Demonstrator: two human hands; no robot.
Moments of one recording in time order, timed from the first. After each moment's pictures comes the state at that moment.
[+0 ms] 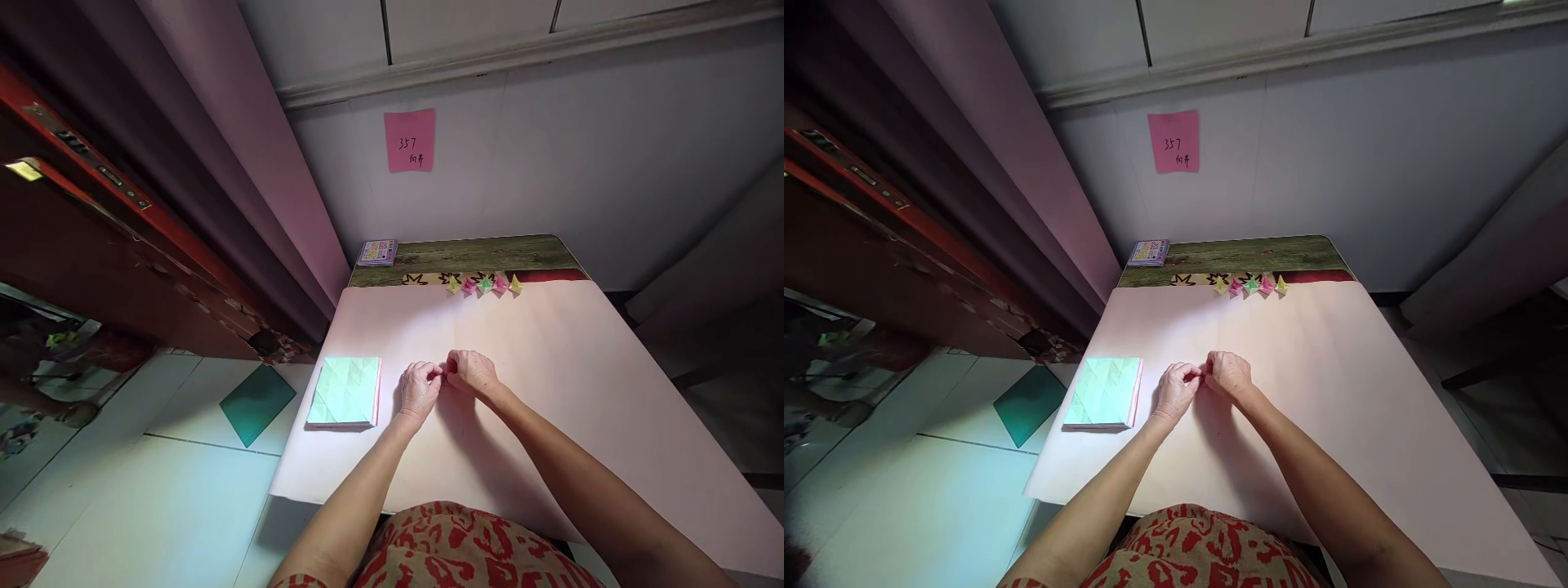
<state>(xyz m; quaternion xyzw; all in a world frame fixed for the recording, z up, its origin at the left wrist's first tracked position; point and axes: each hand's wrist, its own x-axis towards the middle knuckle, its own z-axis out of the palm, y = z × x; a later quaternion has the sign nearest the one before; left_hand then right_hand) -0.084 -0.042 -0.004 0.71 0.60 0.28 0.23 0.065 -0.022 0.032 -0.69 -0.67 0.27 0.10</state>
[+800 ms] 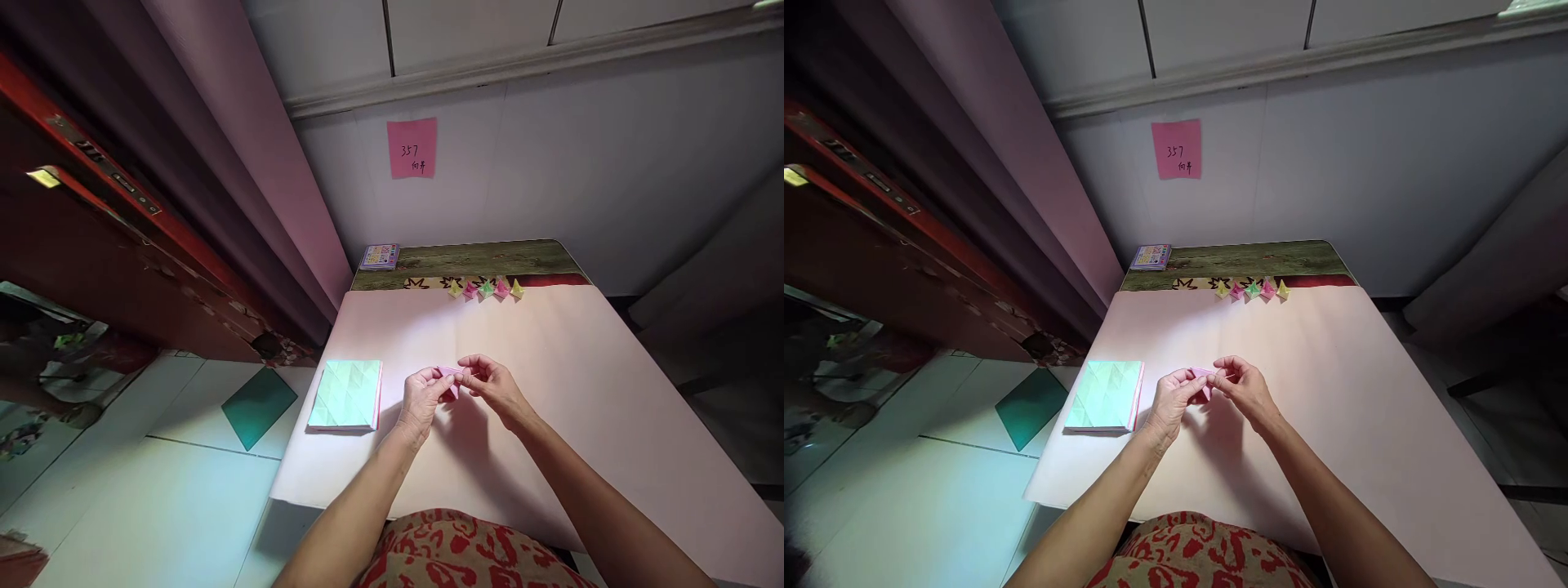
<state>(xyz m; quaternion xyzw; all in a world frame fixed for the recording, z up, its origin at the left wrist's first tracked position) -0.068 -0.068 0.061 0.36 0.47 0.45 0.67 0.088 -0.068 0.058 -0.53 -0.40 0.61 0.44</state>
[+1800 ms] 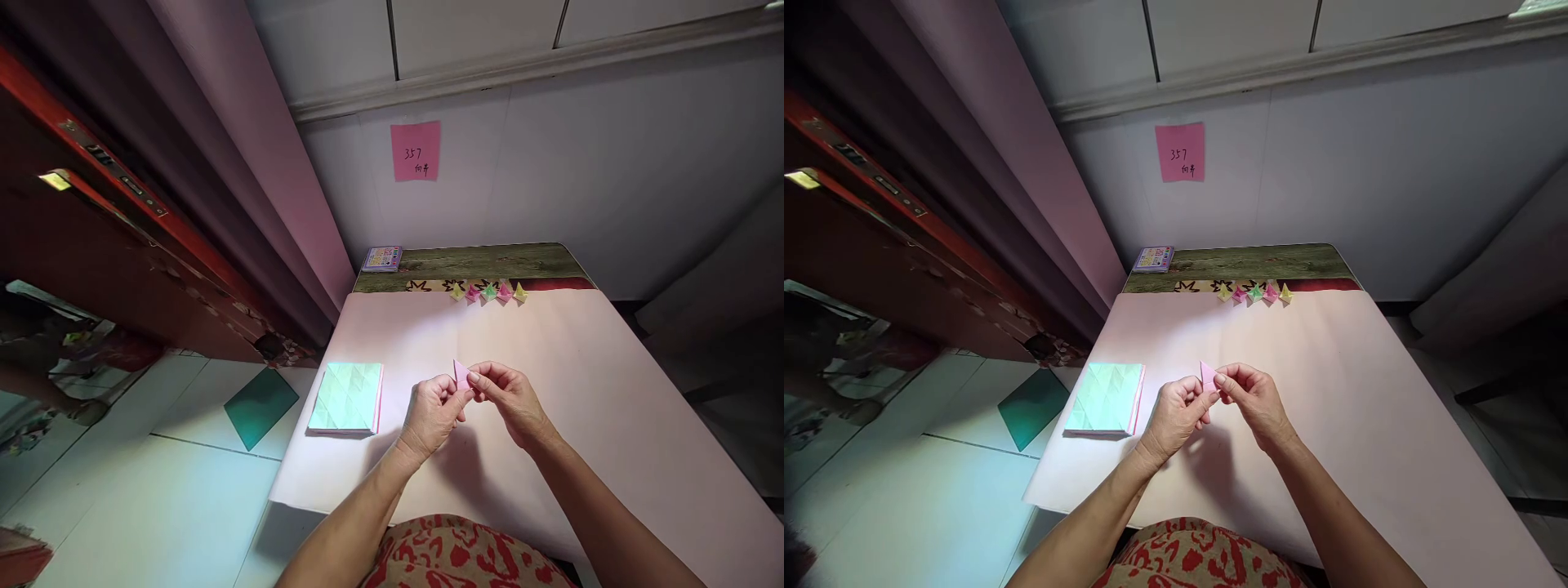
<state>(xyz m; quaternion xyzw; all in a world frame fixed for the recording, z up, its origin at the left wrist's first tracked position) -0.065 -0.085 0.112 0.57 0.51 0.34 0.55 0.090 -0.084 0.093 -0.45 -0.38 0.63 0.50</state>
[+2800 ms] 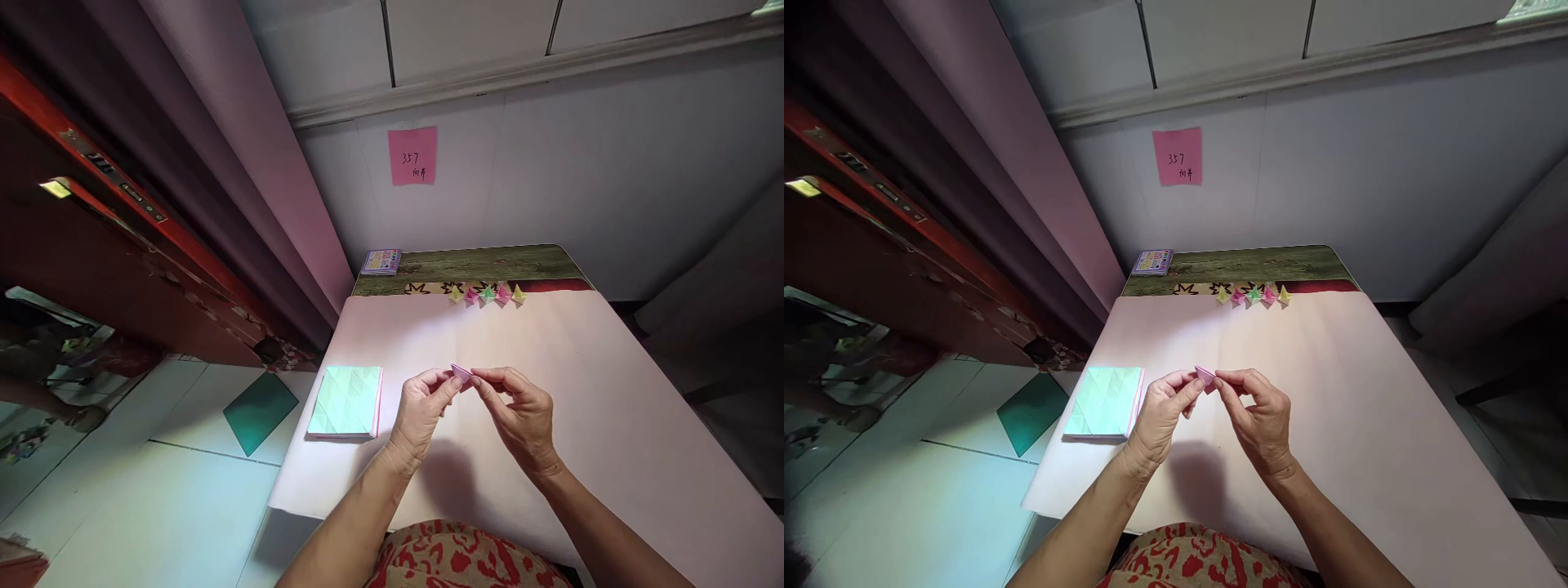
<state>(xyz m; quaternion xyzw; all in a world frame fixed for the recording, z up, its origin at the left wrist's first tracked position) -0.067 -0.083 0.133 0.44 0.46 0.43 0.64 0.080 -0.103 0.109 -0.55 -0.51 0.33 0.58</state>
